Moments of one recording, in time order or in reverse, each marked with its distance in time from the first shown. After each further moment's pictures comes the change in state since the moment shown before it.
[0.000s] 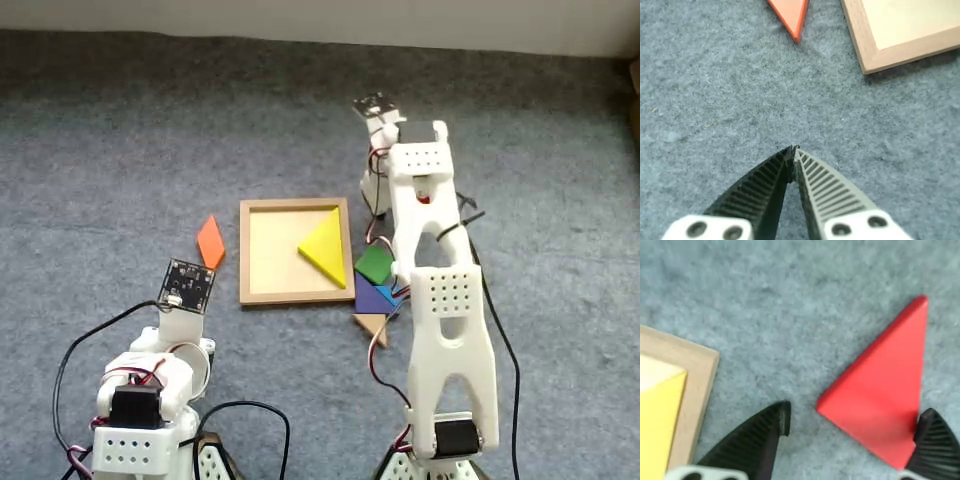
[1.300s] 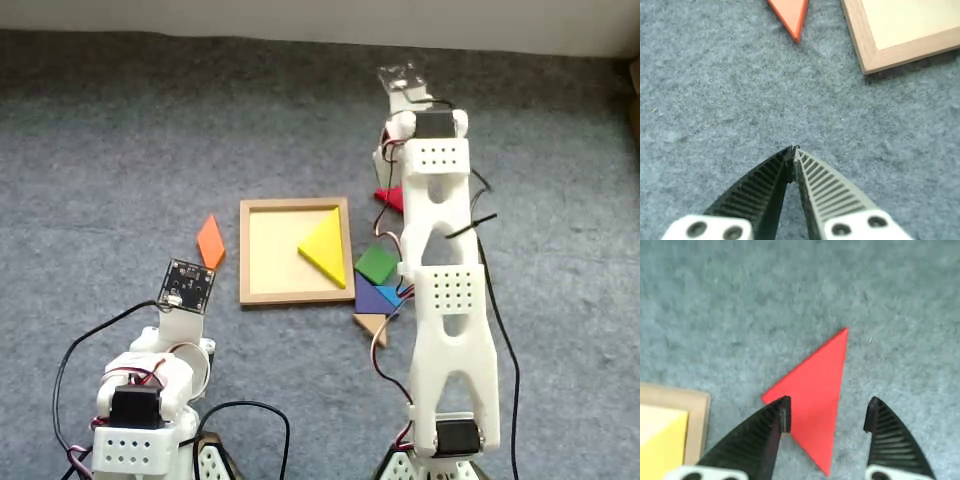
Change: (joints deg) left arm 0.0 0.0 0.0 0.0 0.0; right arm 2.0 2.6 -18.1 2.9 -9.1
